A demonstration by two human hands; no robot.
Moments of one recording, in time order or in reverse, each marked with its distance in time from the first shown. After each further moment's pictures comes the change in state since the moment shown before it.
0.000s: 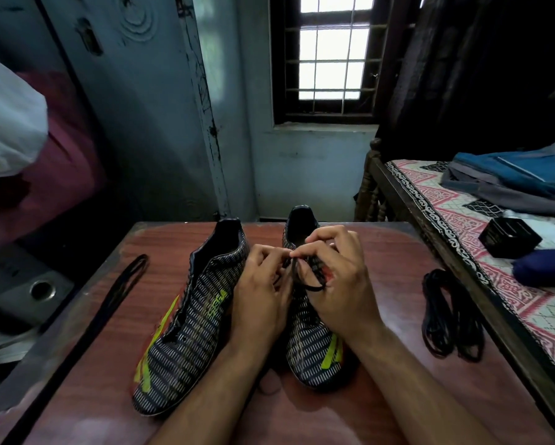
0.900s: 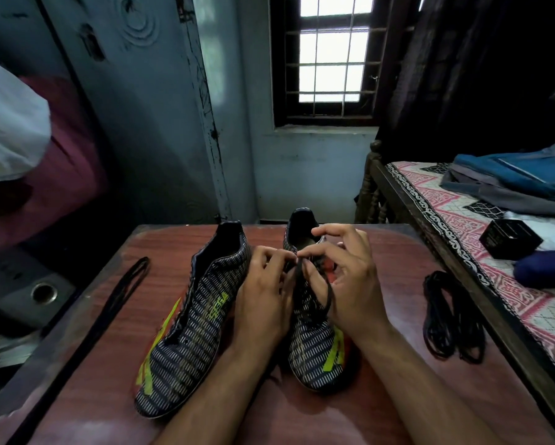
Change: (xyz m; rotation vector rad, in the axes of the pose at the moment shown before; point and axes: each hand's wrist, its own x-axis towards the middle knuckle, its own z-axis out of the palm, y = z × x) left_hand -0.002 0.005 -0.003 0.096 -0.041 0.017; right_hand 0.004 0.002 -0.007 0.021 0.013 0.053
